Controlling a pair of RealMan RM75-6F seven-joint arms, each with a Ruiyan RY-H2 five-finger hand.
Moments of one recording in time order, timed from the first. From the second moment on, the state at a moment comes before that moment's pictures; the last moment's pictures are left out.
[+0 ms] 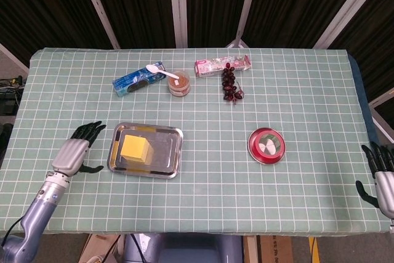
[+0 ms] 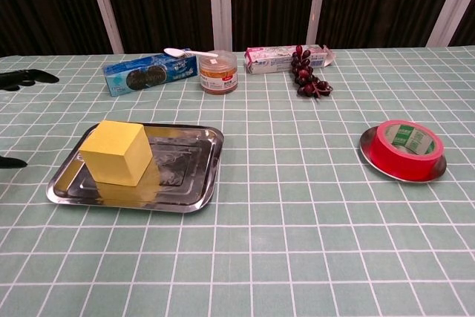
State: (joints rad) left arm -0.40 -1.34 -0.13 -1.53 1.35 1.07 0.05; right arm 0.06 -1.01 0.06 -1.58 -1.44 1.43 -0.05
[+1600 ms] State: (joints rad) left arm -0.65 -1.58 -0.22 -1.43 1.27 0.98 0.08; right arm 0.04 -1.02 0.06 -1.51 -1.42 1.42 0.03
